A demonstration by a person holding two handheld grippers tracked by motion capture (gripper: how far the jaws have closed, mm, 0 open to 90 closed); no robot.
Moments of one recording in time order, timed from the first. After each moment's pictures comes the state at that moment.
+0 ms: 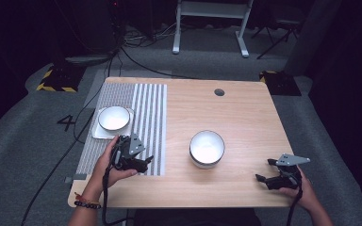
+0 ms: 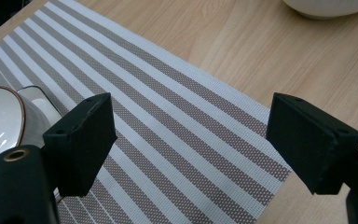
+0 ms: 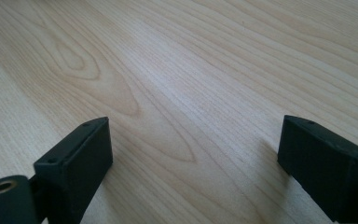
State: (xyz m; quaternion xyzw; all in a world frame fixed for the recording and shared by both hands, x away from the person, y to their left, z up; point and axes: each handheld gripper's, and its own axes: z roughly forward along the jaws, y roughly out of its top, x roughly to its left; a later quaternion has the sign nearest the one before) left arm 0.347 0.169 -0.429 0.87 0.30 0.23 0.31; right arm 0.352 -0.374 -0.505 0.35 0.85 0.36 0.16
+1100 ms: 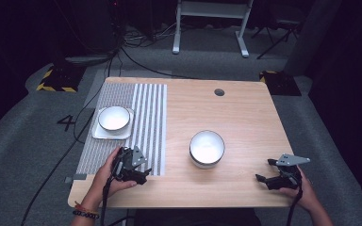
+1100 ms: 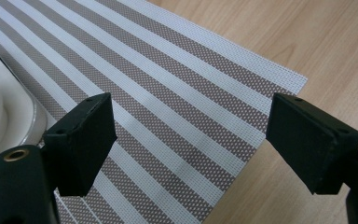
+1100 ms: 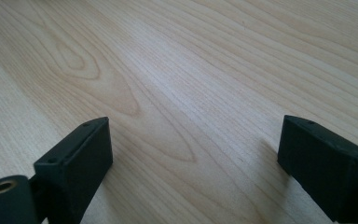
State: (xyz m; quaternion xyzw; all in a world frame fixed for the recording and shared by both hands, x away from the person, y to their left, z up) left arm 0.330 0.168 -0.464 0.89 0.30 0.21 0.26; right arm 0.352 -0.374 -0.505 0.35 0.85 0.36 0.16
